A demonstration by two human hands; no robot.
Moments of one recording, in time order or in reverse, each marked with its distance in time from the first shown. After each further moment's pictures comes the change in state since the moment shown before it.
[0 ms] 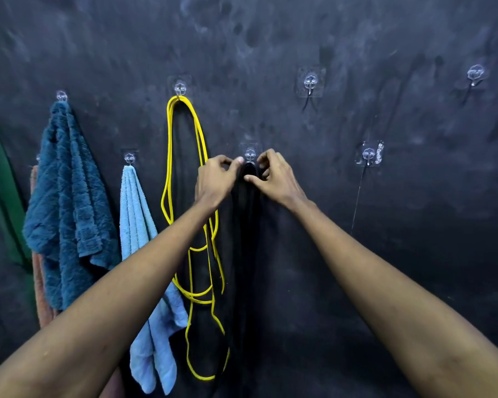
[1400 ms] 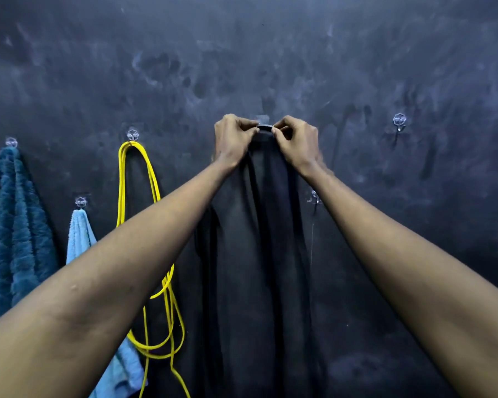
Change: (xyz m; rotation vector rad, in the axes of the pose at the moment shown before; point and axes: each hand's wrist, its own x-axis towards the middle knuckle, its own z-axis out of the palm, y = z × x) left_hand 0.076 0.179 0.060 -0.149 0.095 0.415; right_hand 0.092 0.011 -0.175 -0.147 0.336 -0.077
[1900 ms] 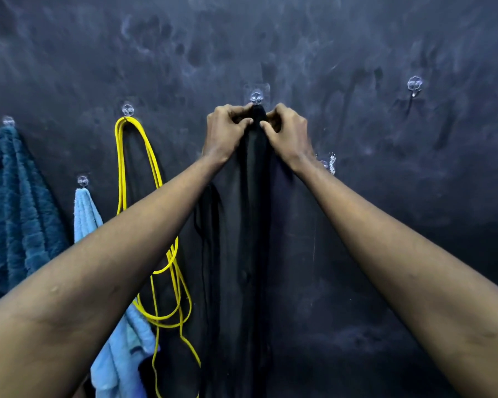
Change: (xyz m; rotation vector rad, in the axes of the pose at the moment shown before) left_hand -0.030 -0.024 -0.005 -0.045 -0.040 0.017; right_hand -0.029 0.008 0.033 0.040 -0.049 0.015
